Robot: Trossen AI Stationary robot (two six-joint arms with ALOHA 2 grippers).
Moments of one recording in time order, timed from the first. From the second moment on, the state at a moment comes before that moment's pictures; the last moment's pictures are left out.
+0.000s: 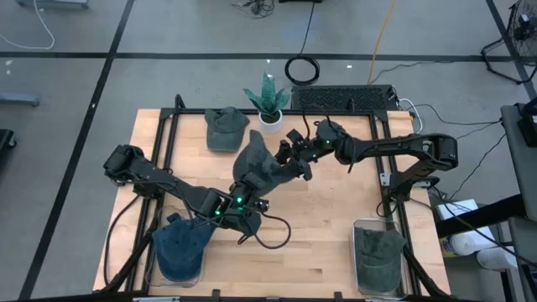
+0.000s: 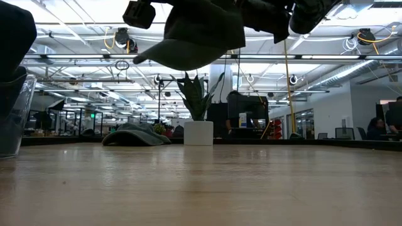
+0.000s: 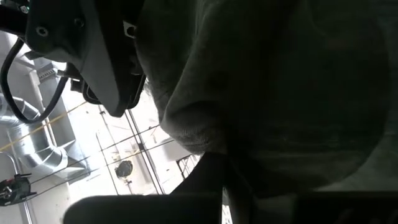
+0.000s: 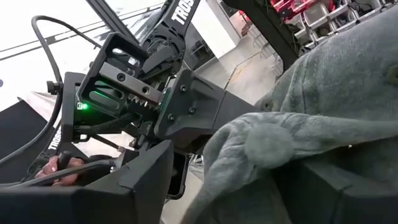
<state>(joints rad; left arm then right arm) -0.40 1.73 1.38 -0.41 -1.39 1.19 -0.22 1.53 0.92 0.67 -0.68 0.68</state>
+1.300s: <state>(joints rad) -0.33 1.45 1.39 -0.52 -0.53 0.23 0.02 0.99 1.00 -0.19 -0.35 0.29</state>
